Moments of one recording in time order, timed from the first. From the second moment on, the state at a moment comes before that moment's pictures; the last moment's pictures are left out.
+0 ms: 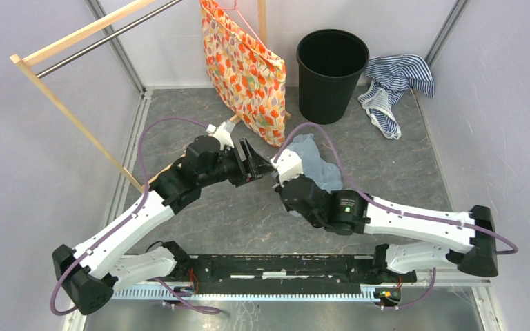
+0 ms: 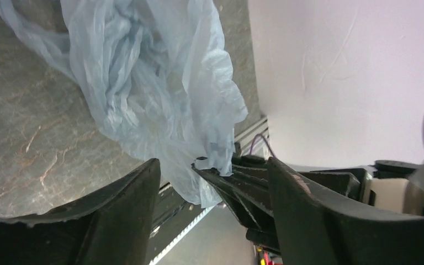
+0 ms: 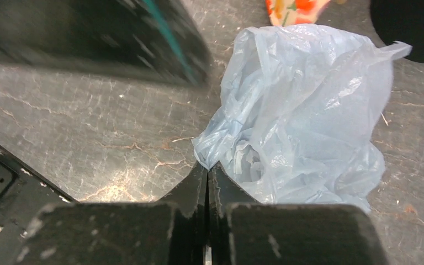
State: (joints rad) left arm -0.72 1.01 0.94 -0.35 0.24 -0.99; right arm 1.28 1.22 1.05 -0.43 0.63 0.31
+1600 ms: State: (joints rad) left arm -0.73 1.74 0.88 0.04 0.09 -1.07; right arm 1.27 0.78 0.90 -0.75 0.69 0.54
